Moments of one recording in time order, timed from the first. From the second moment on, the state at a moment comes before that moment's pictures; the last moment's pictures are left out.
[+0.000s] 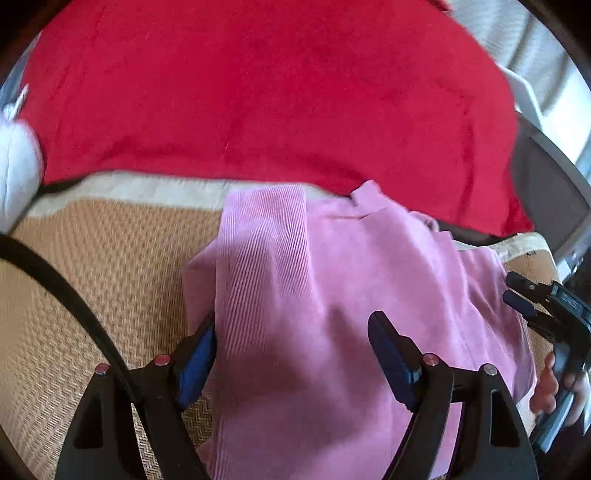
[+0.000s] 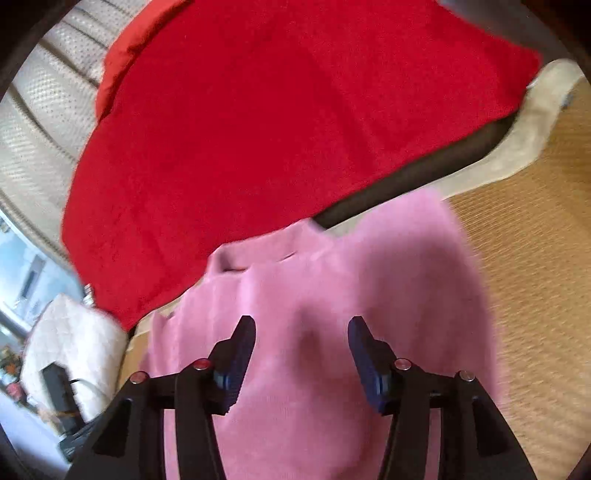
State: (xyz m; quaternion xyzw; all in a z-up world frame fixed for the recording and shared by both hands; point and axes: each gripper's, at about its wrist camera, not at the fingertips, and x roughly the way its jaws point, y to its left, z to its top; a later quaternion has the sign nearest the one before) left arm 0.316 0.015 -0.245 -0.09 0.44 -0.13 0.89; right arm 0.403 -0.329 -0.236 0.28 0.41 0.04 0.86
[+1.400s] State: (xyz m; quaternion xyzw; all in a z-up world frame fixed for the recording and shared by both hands) left arm 0.300 -0.004 -0.241 0.03 0.42 -0.01 0.91; right arm 0.403 -0.313 -0.253 0.21 0.47 0.02 0.86
